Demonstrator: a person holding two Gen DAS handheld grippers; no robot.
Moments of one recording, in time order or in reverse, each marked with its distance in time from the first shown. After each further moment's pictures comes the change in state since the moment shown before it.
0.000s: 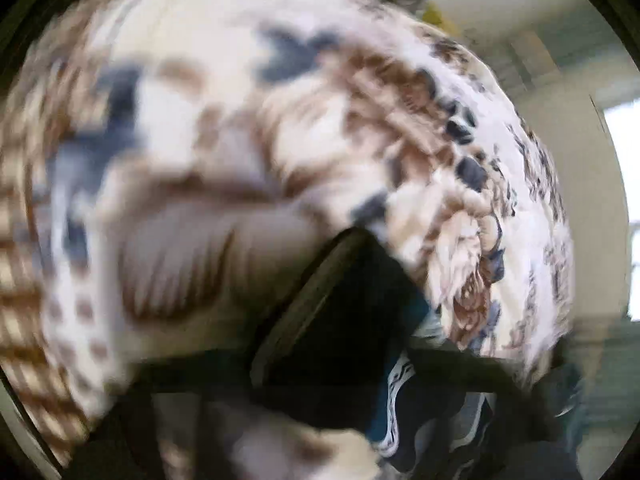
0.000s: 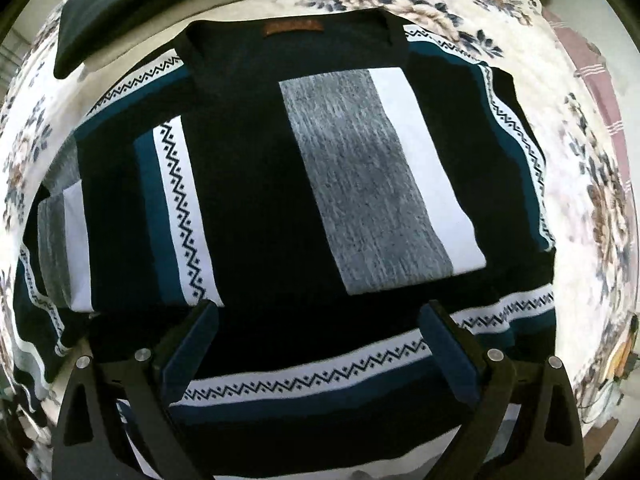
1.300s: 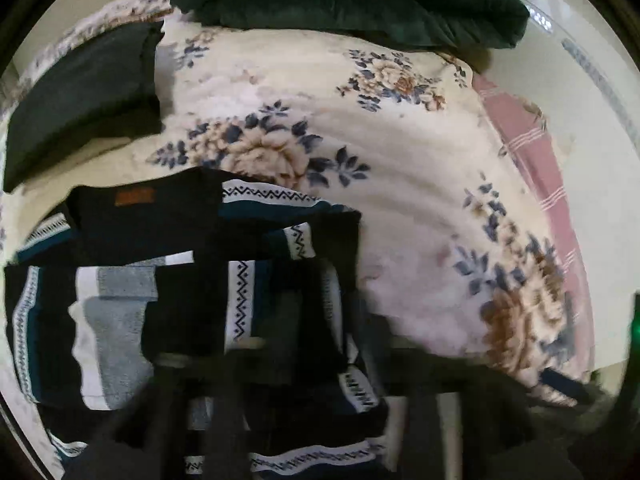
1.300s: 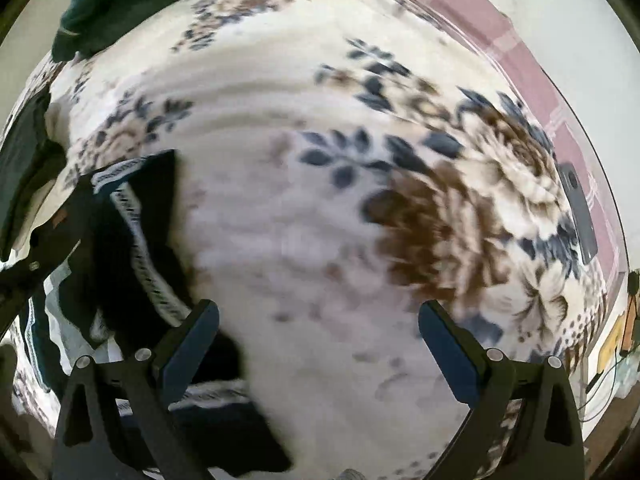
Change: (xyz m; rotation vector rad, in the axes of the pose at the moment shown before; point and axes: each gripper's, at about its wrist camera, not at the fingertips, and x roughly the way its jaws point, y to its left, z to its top) left arm -0.030 -0.422 -0.681 1.541 0.394 -0.213; right arm -0.007 -0.385 0.043 0.313 -0.048 0.068
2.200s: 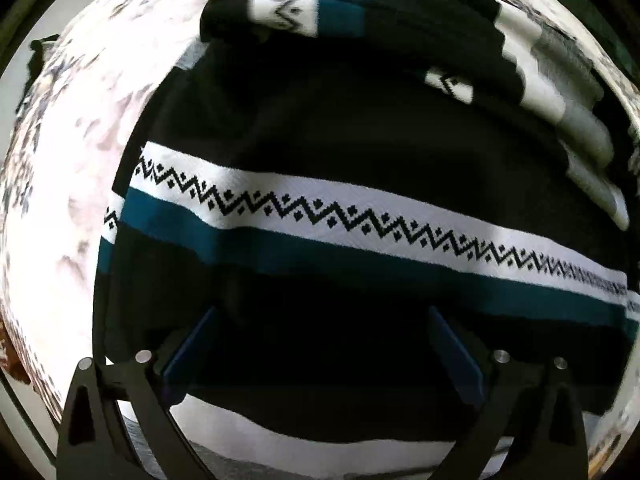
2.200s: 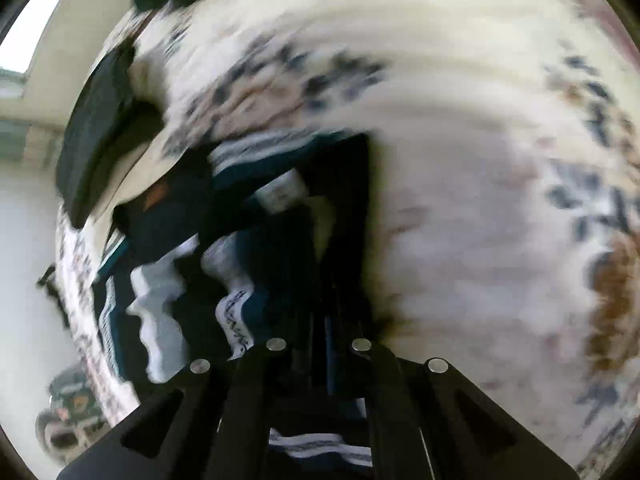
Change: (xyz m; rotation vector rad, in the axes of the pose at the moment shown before) left arm -0.004 0.229 -0.245 -0.449 0.218 0.311; right arm 0.058 0.136 0.039 -0.155 0.143 0.290
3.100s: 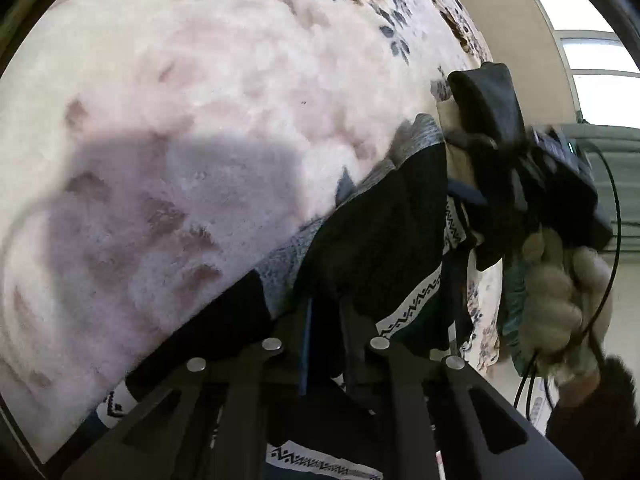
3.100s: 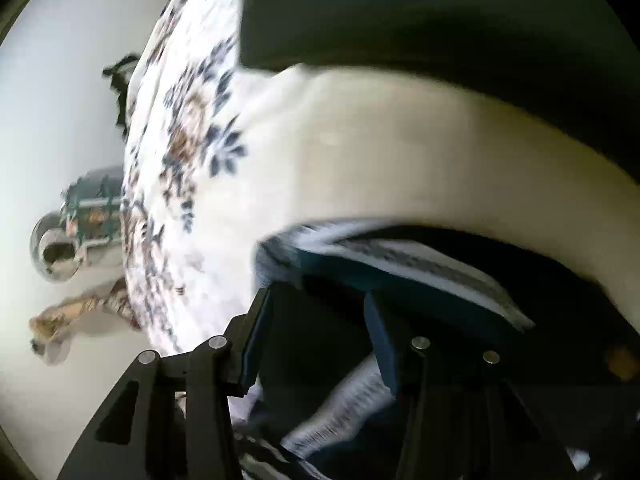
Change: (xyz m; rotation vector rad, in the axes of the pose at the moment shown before) left arm -0.009 0.135 0.090 -0.740 -0.152 -0.663; right arm 0.192 0.450 -0.007 -0.690 0.515 0.246
